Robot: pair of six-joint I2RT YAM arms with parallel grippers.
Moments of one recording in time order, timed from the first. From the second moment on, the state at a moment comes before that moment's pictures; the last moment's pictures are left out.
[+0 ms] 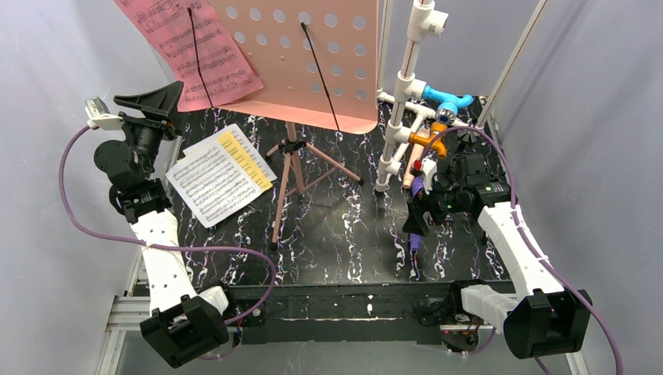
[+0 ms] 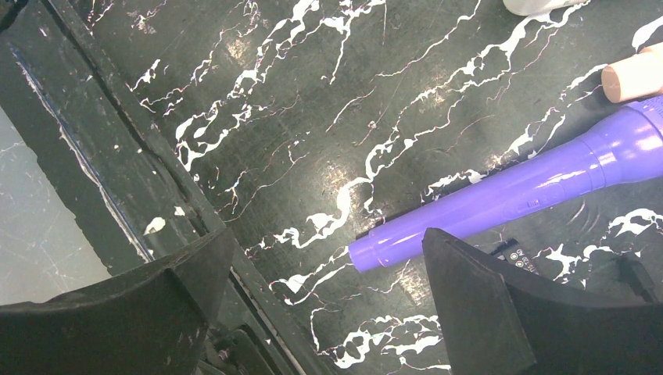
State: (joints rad) left arm 0.46 1.03 1.05 0.36 0.62 -1.51; right arm 0.16 1.07 0.90 -0.89 -0.70 -0.51
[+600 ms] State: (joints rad) left arm 0.46 1.02 1.07 0.32 0.63 -1.48; right arm 0.16 1.07 0.90 -0.89 -0.70 -0.51
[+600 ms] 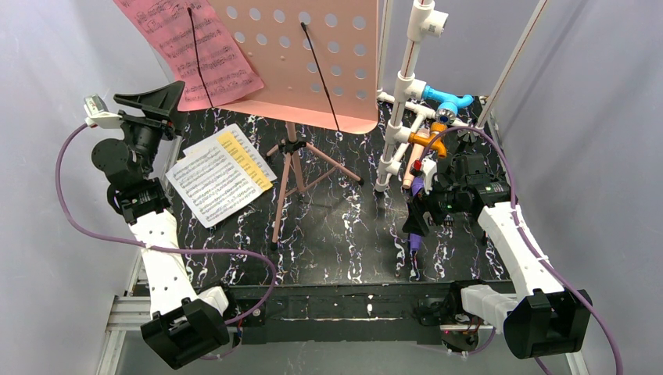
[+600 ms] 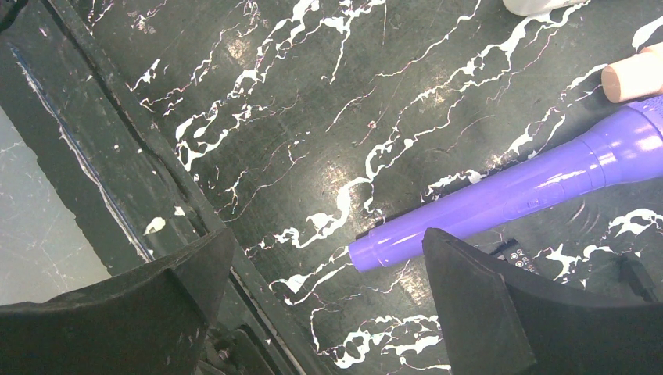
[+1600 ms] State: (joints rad) left arm 0.46 1.01 1.12 0.24 0.63 -1.44; right arm 0.16 1.07 0.90 -0.89 -0.70 -0.51
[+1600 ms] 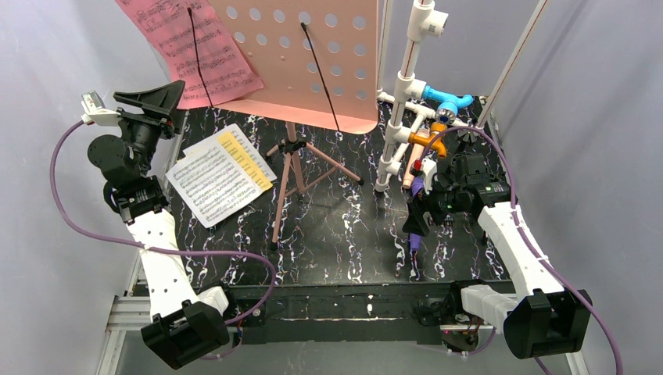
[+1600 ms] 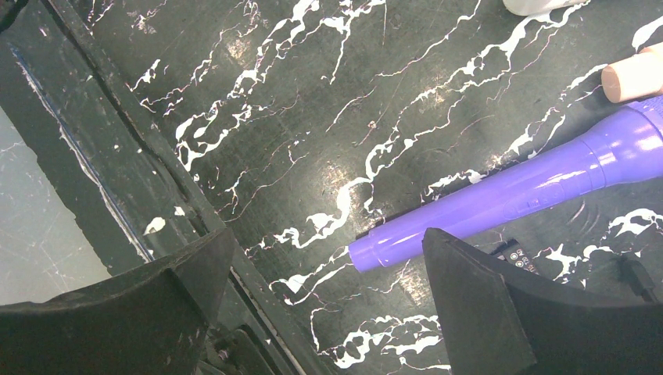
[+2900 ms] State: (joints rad) left arm 0.52 0.97 0.98 0.21 0.61 -1.36; right arm 0.16 1.07 0.90 -0.89 -0.70 -0.51
